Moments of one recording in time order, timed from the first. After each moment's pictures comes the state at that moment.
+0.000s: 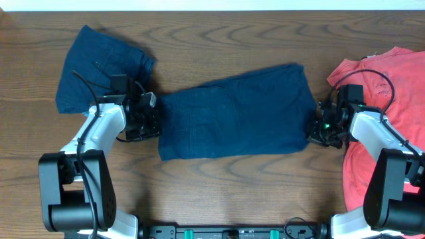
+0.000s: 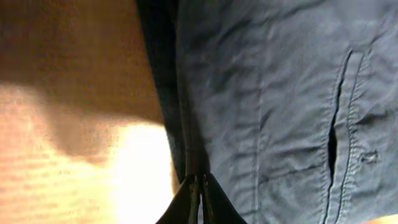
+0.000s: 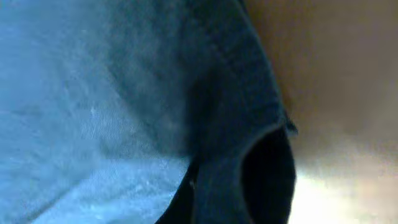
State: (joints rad) left arm 0.04 1.70 0.98 -0.77 0.36 -0.09; right arm -0.13 1.69 0.88 -0.71 -0.27 0.21
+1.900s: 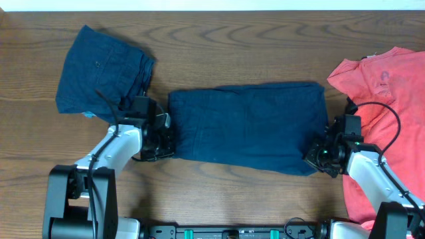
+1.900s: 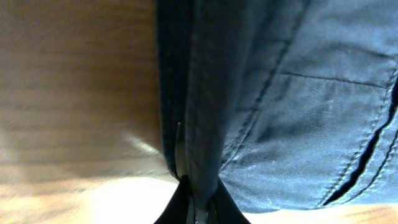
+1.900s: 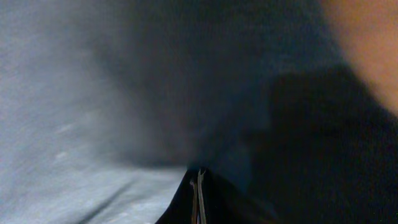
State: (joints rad) left arm -0.09 1.60 0.76 -0.66 0.34 -0.22; right arm -0.11 1.38 0.54 -0.56 -0.22 0.50
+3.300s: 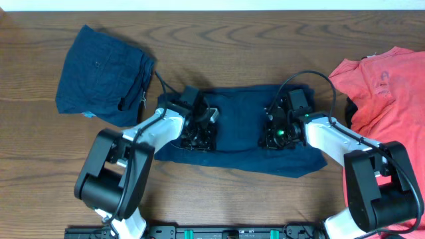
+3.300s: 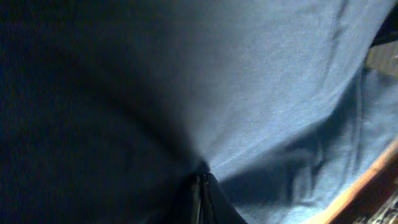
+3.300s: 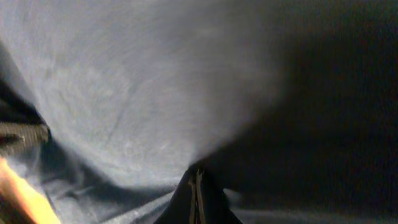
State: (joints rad) left arm -0.41 1.85 0.97 -0.60 0.54 -0.20; right arm 0.26 1.73 0.82 -0.47 -0.45 0.33
